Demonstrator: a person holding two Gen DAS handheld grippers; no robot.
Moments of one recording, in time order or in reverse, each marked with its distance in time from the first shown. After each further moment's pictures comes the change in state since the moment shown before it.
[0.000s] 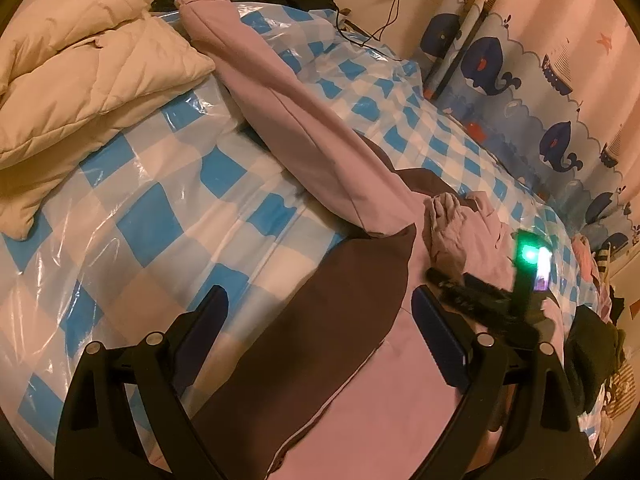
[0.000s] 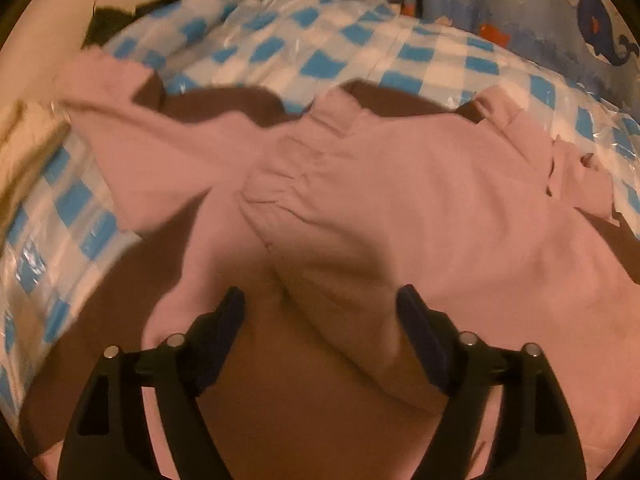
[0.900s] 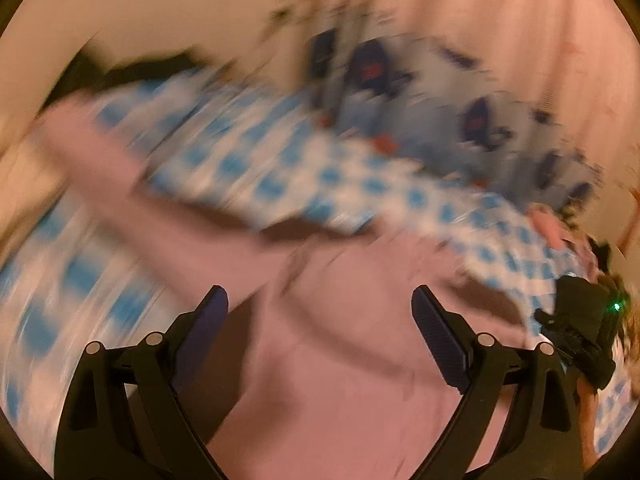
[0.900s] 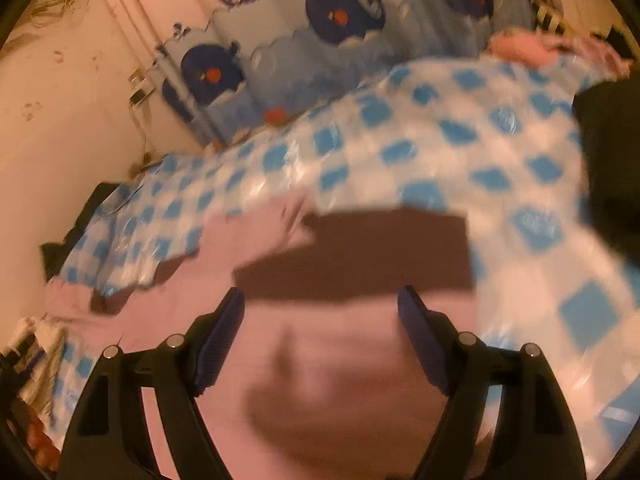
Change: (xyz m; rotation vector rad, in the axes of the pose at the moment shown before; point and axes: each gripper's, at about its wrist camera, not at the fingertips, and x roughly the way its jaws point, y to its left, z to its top) left arm 0.023 -0.184 0.014 0.325 -0.213 -0.185; right arm -0.182 -0.295 -0.081 0.571 -0.377 -0.086
